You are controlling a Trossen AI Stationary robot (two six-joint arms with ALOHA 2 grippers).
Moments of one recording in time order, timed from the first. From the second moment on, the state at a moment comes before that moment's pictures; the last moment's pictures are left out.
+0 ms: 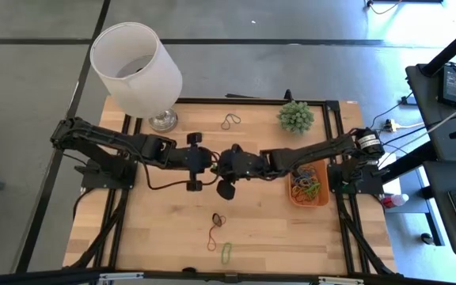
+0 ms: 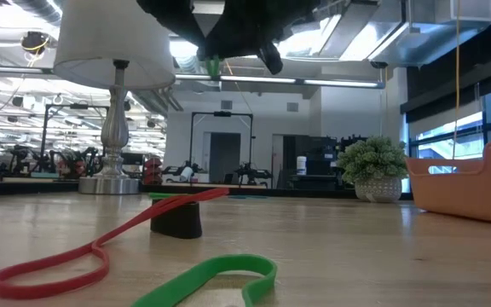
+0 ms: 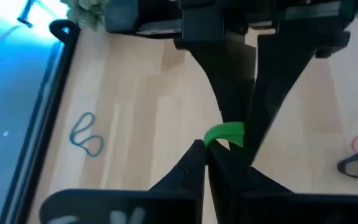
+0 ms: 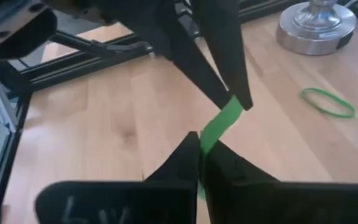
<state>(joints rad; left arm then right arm) -0.17 1.39 1.23 -0.71 -0.36 -0.03 0.15 1.79 1.34 -0.09 0.24 0.39</state>
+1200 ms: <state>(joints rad) -0.17 1.20 1.23 -0.71 -0.39 -0.06 0.08 1.22 0.82 -1.19 0.13 1.24</state>
